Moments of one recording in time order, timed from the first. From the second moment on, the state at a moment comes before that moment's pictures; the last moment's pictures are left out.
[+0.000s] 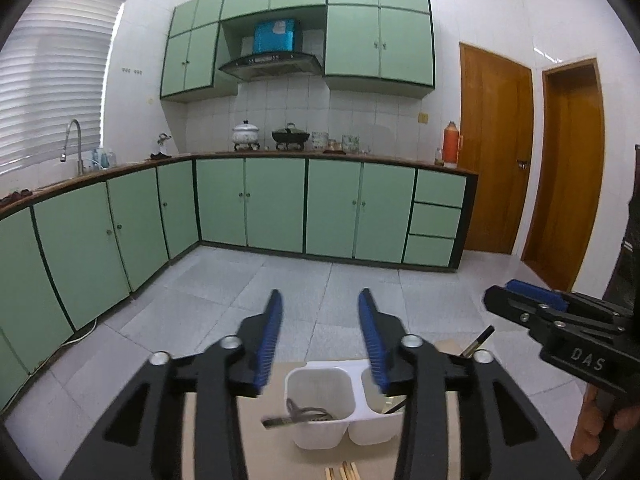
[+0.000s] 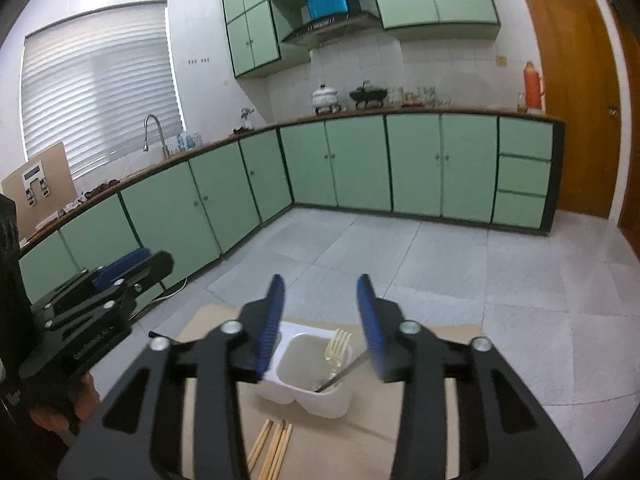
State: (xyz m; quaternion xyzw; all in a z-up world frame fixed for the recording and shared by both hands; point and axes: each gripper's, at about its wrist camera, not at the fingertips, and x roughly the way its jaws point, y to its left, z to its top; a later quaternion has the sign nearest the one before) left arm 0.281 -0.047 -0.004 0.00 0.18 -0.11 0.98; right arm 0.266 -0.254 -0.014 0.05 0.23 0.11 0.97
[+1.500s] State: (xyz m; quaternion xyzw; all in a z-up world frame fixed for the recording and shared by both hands) left arm 0.083 0.012 -0.201 0.03 0.36 -0.06 0.93; right arm 0.050 -0.187 -0.229 -0.02 0.36 0.07 0.93
